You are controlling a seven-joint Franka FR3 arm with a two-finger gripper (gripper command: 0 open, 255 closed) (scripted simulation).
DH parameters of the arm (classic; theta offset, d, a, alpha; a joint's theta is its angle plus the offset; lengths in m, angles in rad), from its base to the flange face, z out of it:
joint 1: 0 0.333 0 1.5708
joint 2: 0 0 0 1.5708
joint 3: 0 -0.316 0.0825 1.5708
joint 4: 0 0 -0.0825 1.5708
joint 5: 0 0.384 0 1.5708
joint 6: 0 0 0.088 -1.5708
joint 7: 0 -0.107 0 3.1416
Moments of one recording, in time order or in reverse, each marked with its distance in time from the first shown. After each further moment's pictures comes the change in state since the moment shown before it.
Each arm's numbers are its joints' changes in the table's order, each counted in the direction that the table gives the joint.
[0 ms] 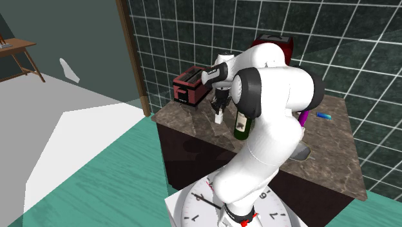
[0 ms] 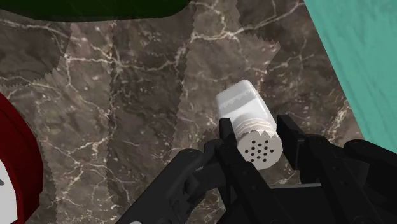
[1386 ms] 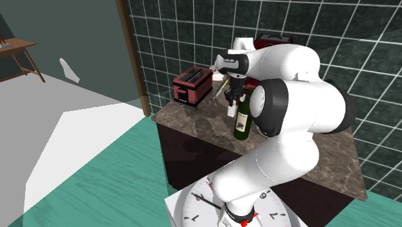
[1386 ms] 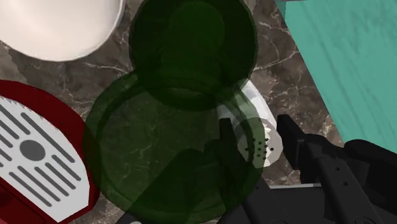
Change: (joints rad) arm -0.067 0.209 0.027 -0.047 -0.086 -0.241 0.056
